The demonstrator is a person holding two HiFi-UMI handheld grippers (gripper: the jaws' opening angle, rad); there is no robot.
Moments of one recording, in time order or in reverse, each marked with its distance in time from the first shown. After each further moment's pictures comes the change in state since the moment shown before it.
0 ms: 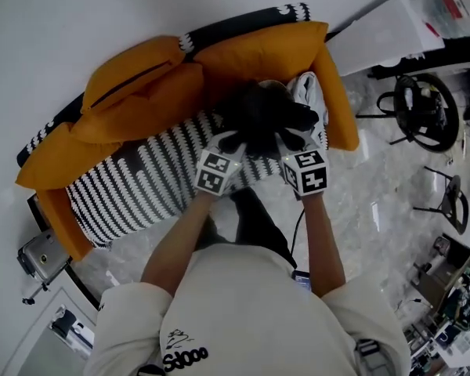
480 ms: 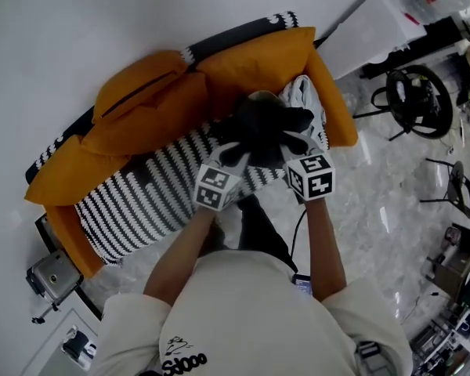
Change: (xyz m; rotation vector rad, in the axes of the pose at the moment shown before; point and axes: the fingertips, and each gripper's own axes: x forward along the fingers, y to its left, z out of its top) left arm -0.070 -0.037 0.018 0.052 -0.087 -0.073; right arm -0.050 0.038 0.015 0.045 -0.134 -0.044
